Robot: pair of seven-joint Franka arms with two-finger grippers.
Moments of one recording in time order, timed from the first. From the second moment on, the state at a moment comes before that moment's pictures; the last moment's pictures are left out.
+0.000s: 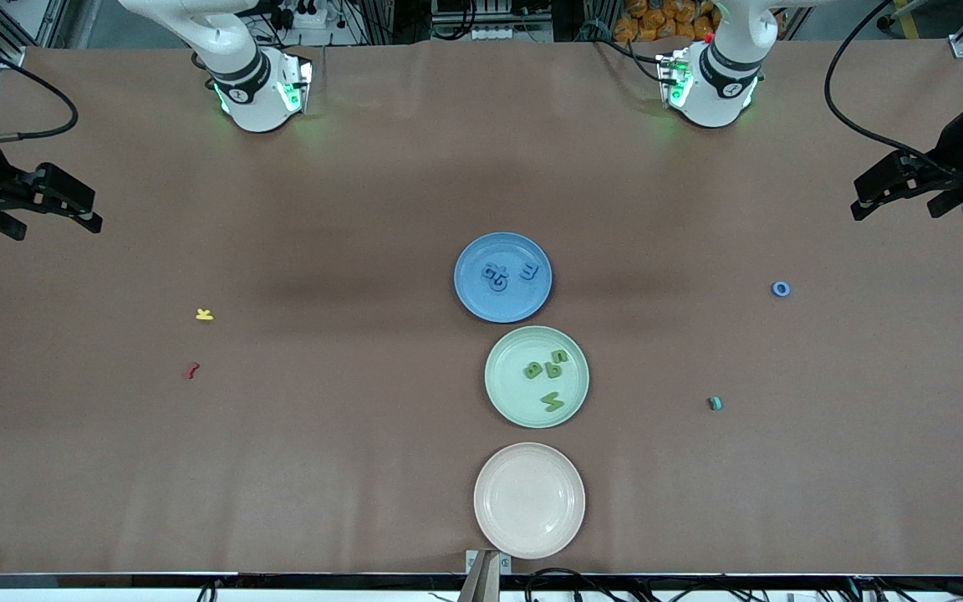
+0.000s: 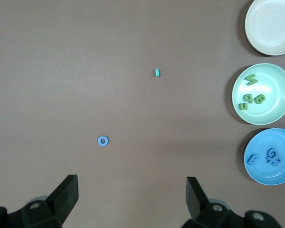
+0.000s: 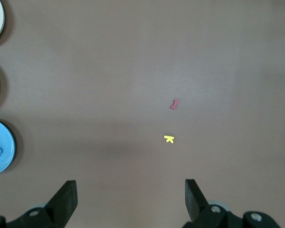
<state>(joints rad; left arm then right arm) 0.00 -0.05 -0.08 -1.59 -0.02 1.60 -0.11 0.05 0.00 -0.02 -1.54 0.04 1.59 -0.05</state>
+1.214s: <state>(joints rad) 0.00 -0.02 -0.08 -1.60 -0.03 1.69 -0.09 0.03 -0.02 -0.10 -1.55 0.03 1.58 -0.05</state>
